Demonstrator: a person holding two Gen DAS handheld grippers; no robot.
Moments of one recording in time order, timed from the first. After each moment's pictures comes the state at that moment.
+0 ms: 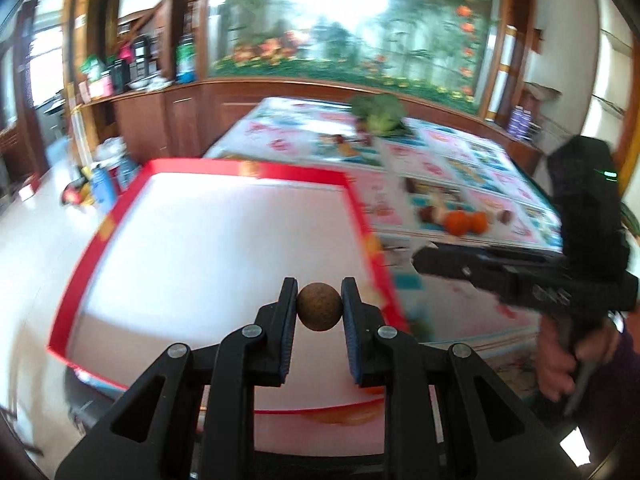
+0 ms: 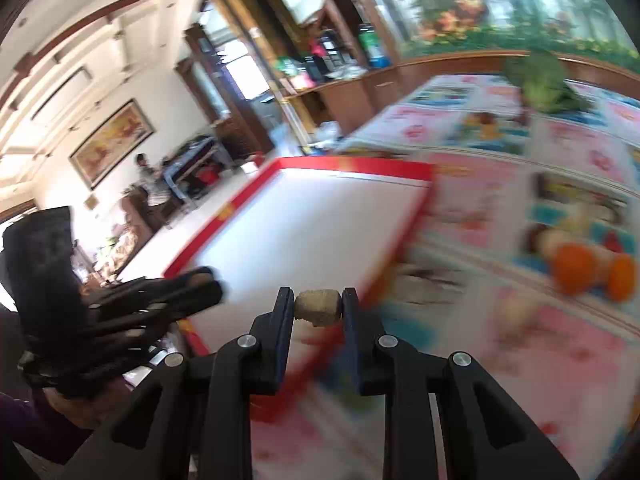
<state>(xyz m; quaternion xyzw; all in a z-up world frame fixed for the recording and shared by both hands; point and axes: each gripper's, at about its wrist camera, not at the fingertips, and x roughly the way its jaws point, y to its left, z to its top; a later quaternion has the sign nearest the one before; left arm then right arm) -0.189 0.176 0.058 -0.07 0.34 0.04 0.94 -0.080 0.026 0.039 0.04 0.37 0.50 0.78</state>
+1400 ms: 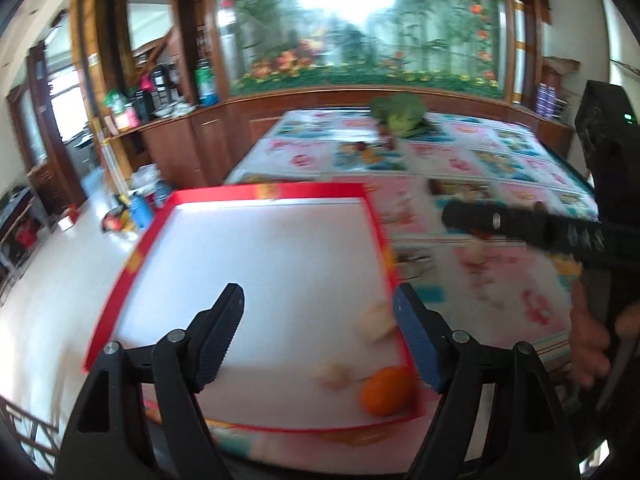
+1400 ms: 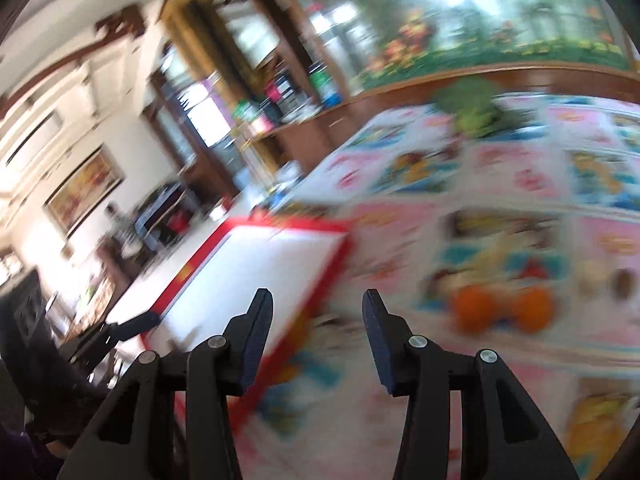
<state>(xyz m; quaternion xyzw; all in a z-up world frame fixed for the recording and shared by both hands) -0.168 0.135 0.071 0.01 0.34 0.08 0.94 -0.027 -0.056 0.054 0.10 0.34 0.40 0.85</state>
